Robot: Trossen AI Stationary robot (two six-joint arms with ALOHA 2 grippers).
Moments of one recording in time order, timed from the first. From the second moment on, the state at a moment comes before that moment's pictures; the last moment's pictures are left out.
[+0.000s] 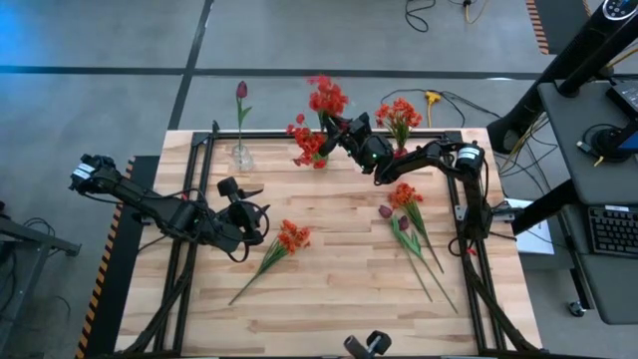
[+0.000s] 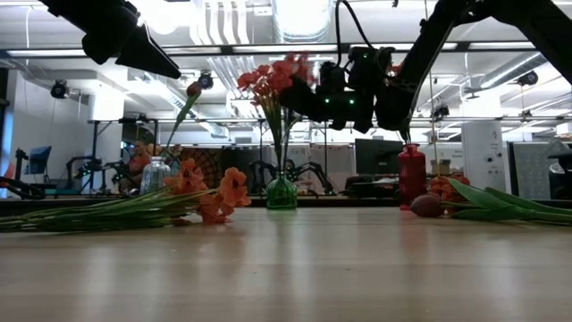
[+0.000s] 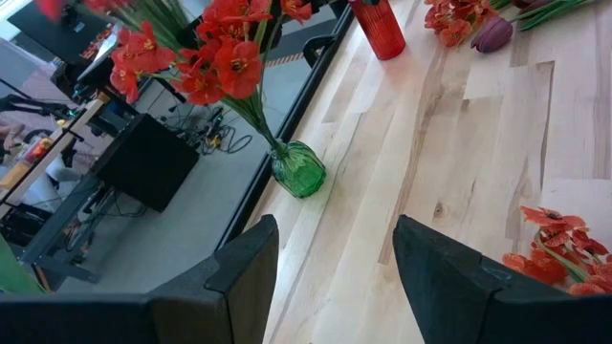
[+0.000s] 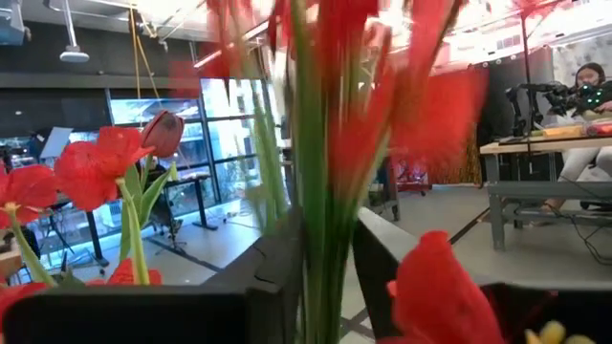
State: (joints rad) left arm -0.42 1.04 0.74 -0.53 -1.01 -0.17; right arm -0.45 2.04 1.02 1.36 0.34 0.02
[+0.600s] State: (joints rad) left arm -0.42 1.04 0.74 -0.53 -1.01 -0.17; right arm -0.44 2.00 1.02 1.23 0.34 0.03
